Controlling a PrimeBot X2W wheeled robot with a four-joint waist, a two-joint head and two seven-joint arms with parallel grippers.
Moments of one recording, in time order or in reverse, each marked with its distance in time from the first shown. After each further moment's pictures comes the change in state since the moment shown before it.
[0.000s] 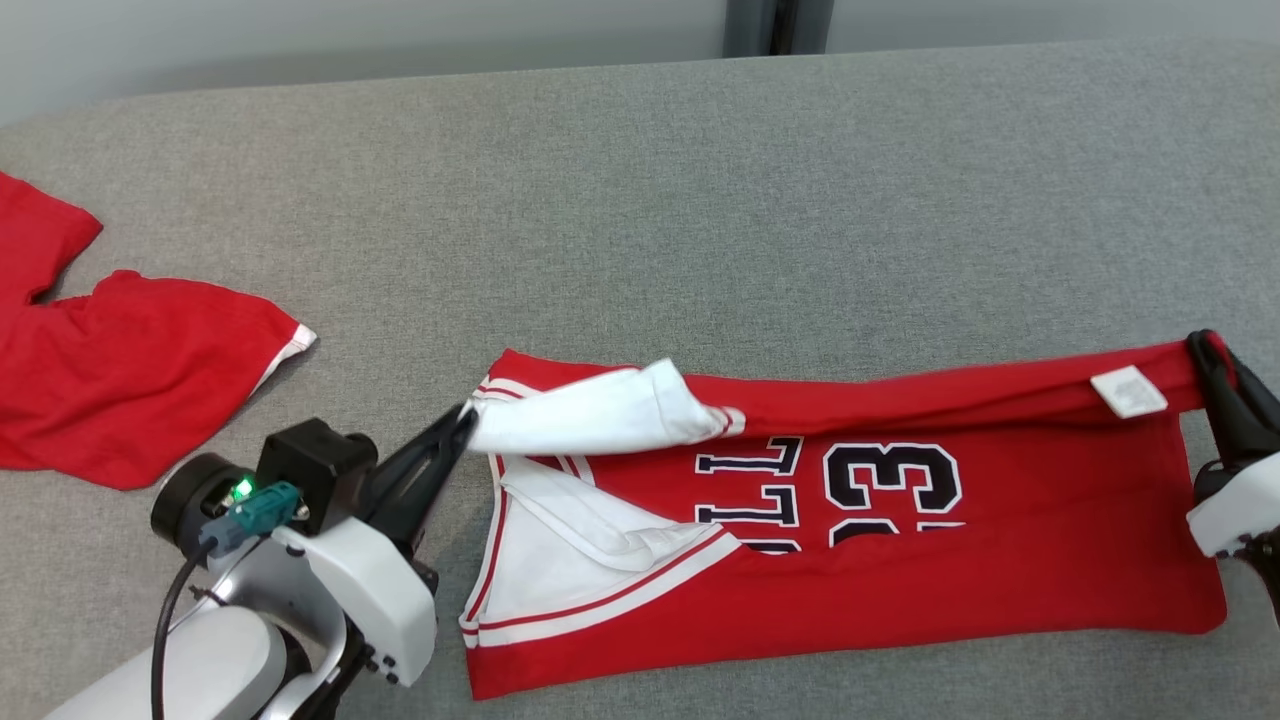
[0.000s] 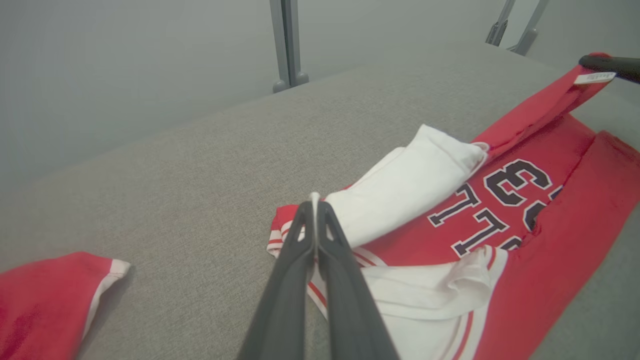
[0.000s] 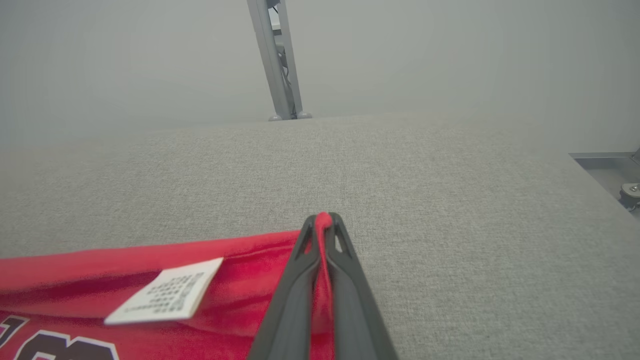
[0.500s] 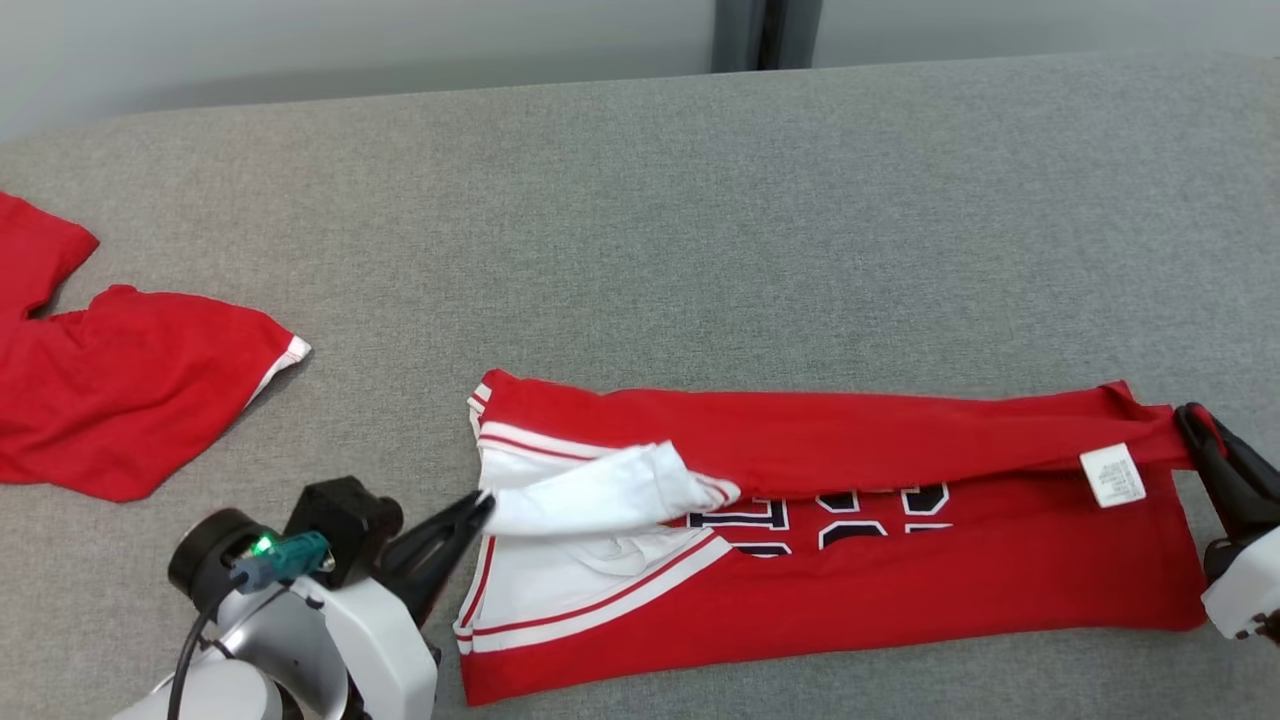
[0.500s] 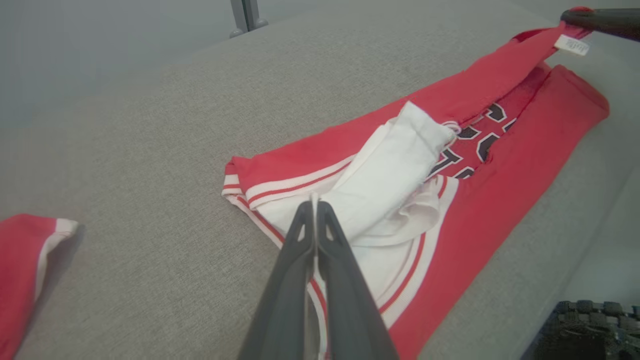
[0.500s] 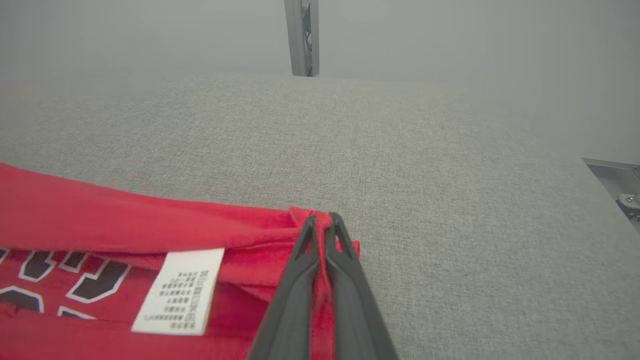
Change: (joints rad) left arm 0.039 0.064 -0.065 -0.064 -0.018 -0.046 0.092; right arm 0.121 -0.094 0.069 -0.104 -0.038 0.000 0.000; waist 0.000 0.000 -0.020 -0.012
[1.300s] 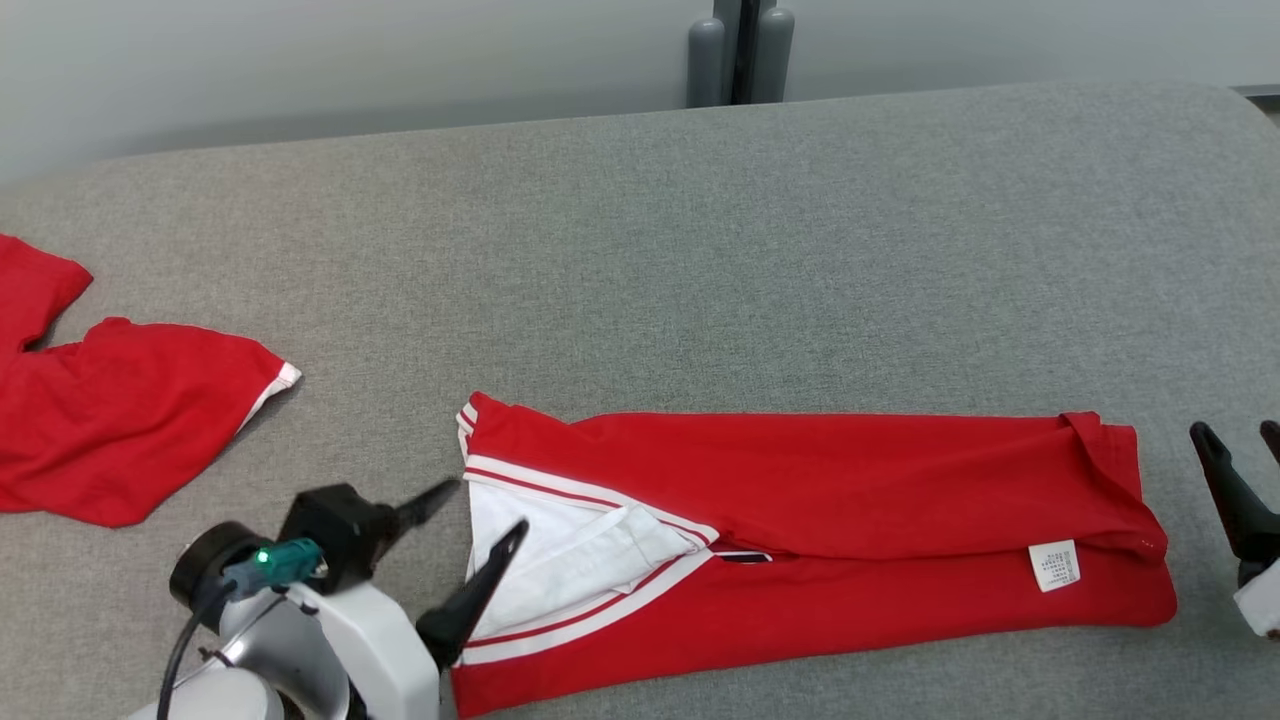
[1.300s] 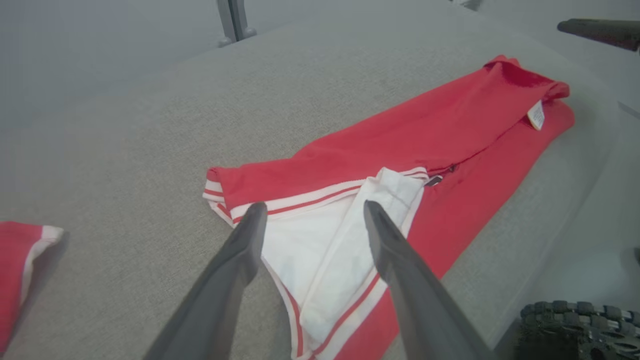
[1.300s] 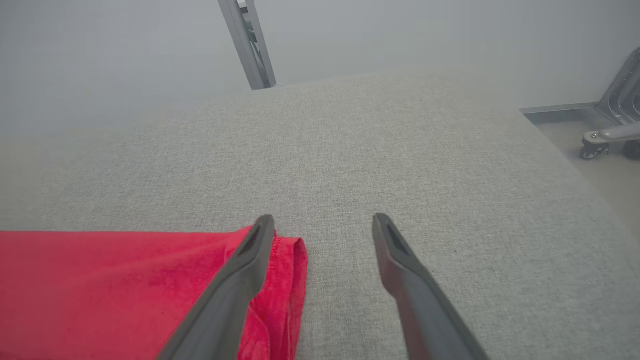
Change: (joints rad) left arm 0.033 0.012 -0.003 -0.039 -0.034 0.014 0.016; right arm 0.028 -0.030 -0.002 0.034 0.214 0.000 0.022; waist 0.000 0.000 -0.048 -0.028
